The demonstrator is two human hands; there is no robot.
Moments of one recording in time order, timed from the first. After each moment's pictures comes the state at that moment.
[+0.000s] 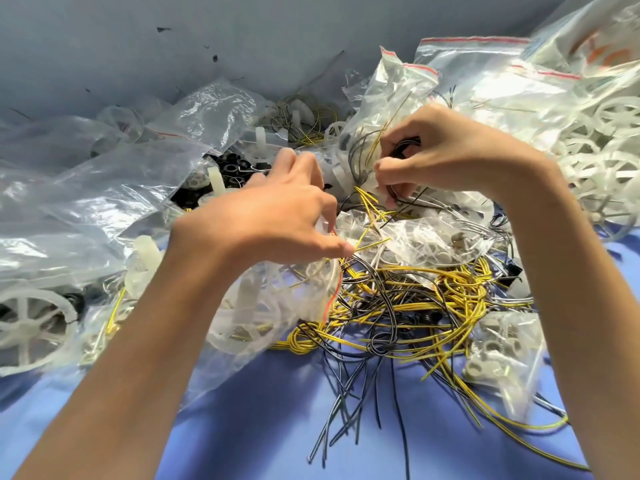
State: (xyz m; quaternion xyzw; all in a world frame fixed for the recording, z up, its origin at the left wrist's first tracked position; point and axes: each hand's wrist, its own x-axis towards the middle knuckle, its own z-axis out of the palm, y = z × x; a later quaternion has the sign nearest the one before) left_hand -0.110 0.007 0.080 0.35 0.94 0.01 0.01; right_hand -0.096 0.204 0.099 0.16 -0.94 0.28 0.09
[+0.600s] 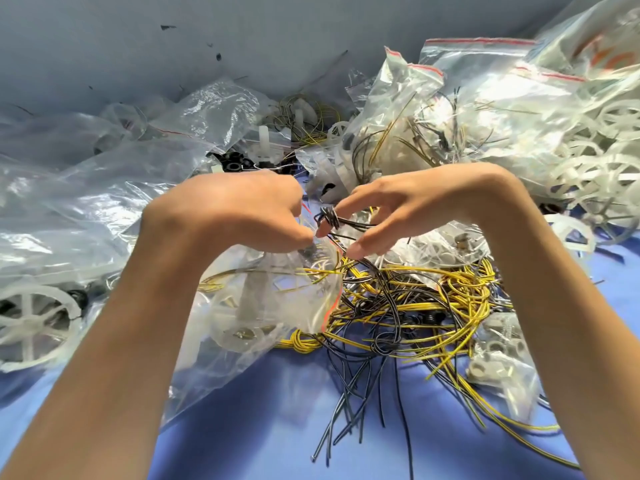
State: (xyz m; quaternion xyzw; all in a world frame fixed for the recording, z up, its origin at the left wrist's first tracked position) left_hand -0.115 -0.009 0.094 0.29 0.95 -0.04 0.08; right_hand -0.097 0.182 0.085 0.21 -0.90 0.28 -0.25
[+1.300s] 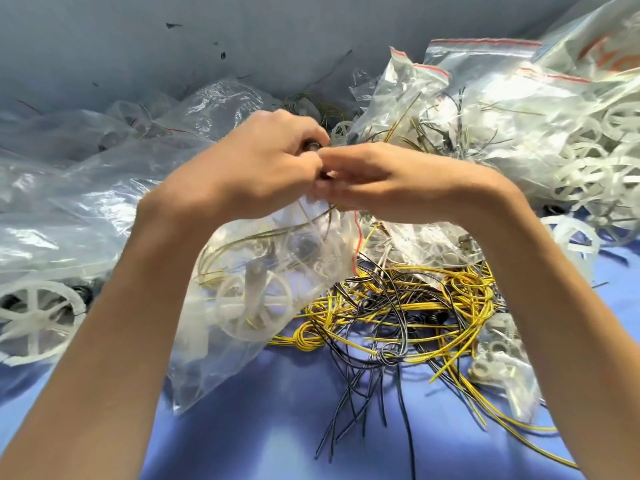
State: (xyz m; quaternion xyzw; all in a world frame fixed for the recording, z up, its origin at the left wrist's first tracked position) left_hand -0.115 -0.008 0.106 0.34 0.90 0.24 -0.11; right_hand -0.085 0.149 0.098 0.30 -0.92 0.27 -0.01
